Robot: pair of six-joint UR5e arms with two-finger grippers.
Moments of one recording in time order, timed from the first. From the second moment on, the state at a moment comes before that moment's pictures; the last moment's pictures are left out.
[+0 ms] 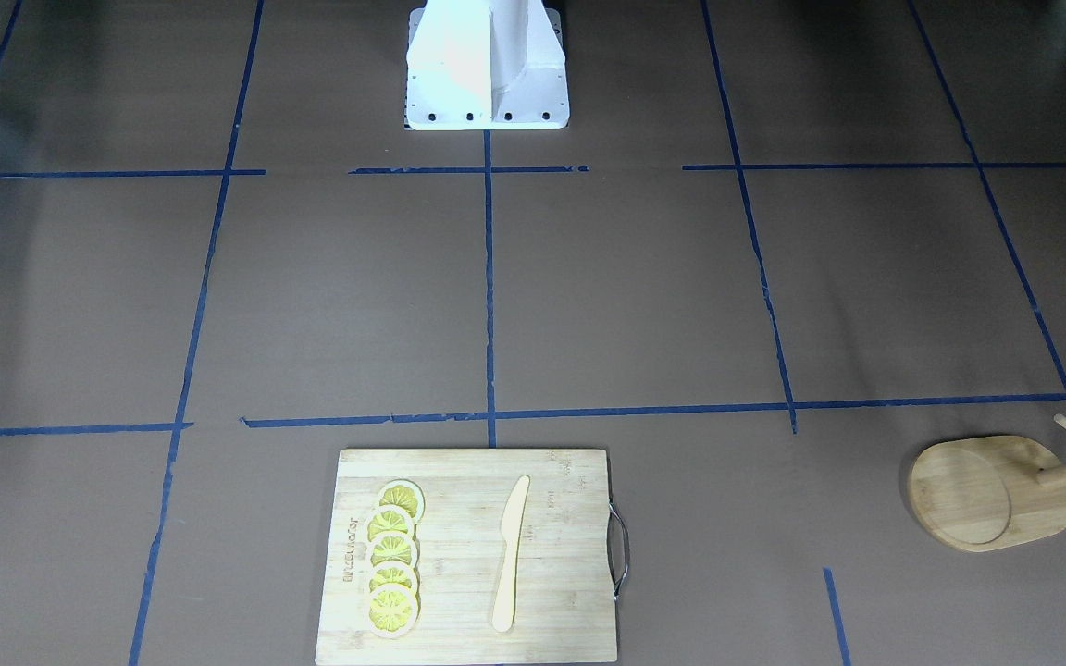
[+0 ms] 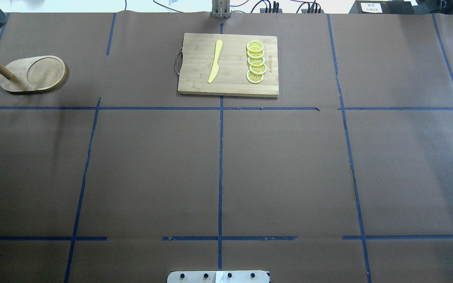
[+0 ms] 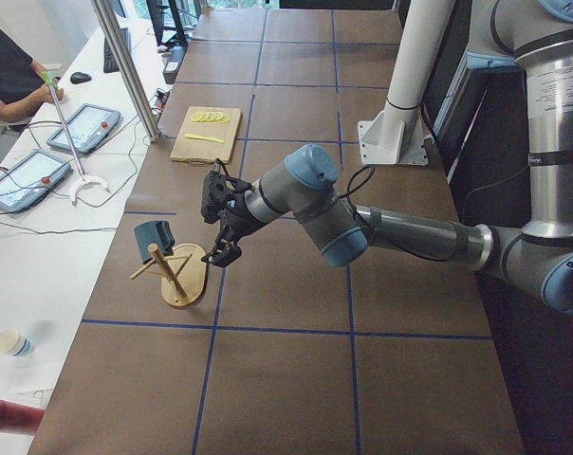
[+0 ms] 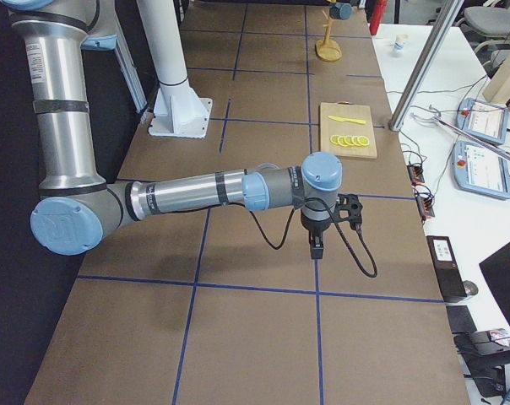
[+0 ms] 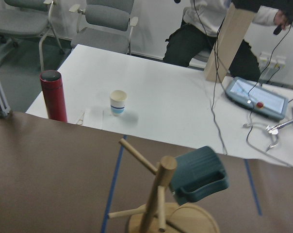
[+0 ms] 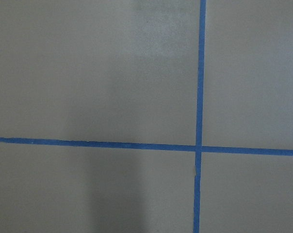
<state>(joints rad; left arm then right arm) -1.61 -1.40 -1.89 -2.25 -2.12 -0.57 1.53 -1.50 1.69 -1.57 2.36 0.14</state>
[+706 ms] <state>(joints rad) -1.63 -1.43 -1.89 -1.60 -2.23 0.06 1.55 -1.51 1.64 -1.57 2.38 0.13</state>
